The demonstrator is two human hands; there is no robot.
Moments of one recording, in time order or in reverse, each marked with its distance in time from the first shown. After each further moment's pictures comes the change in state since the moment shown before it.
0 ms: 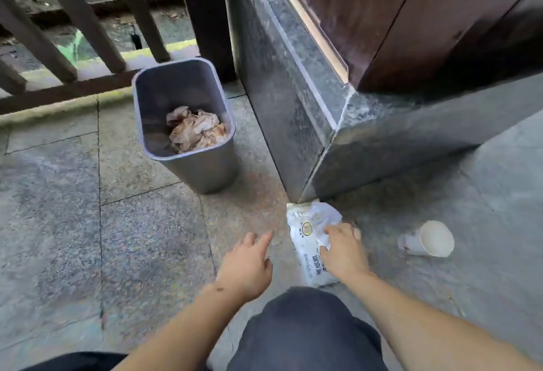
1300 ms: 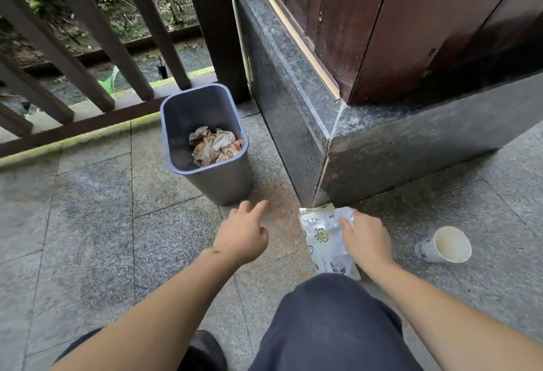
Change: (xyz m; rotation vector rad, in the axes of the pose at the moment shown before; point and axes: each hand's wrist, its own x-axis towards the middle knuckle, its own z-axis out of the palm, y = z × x) left_hand 0.005 0.005 -0.077 0.081 0.170 -0.064; right_hand -0.020 -0.015 -0.070 0.220 0.314 -0.014
